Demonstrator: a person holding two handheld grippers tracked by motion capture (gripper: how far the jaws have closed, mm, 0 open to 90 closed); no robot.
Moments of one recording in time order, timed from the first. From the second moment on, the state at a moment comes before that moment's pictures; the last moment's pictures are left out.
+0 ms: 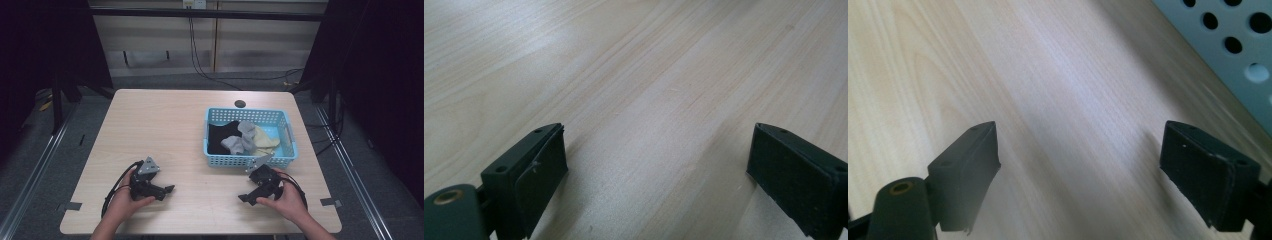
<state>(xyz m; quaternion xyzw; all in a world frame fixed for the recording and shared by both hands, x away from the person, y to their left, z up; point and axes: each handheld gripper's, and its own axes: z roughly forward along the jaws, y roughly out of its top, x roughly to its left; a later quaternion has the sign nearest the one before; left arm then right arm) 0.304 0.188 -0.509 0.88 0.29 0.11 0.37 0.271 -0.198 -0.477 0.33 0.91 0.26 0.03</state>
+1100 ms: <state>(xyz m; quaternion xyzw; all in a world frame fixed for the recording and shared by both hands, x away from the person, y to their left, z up) 0.304 0.188 -0.509 0.88 0.29 0.11 0.37 0.331 -0.205 -0.369 0.30 0.94 0.15 0.02</state>
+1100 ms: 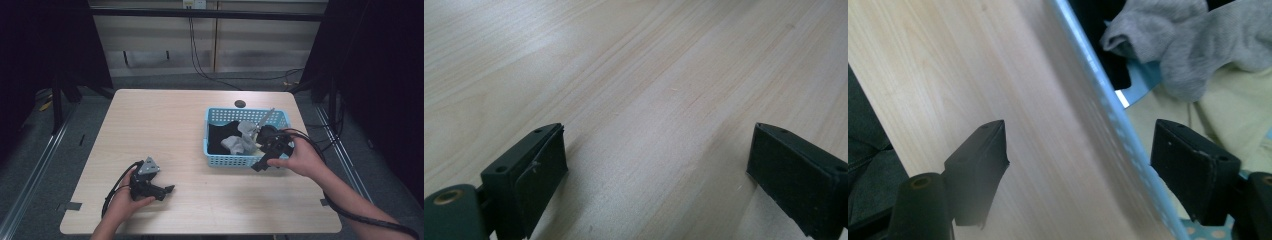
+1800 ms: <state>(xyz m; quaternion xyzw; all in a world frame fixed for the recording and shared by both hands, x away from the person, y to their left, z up) 0.304 0.188 -0.510 0.87 0.29 0.11 0.38 0.411 -0.213 -0.403 0.38 0.92 0.12 0.03</state>
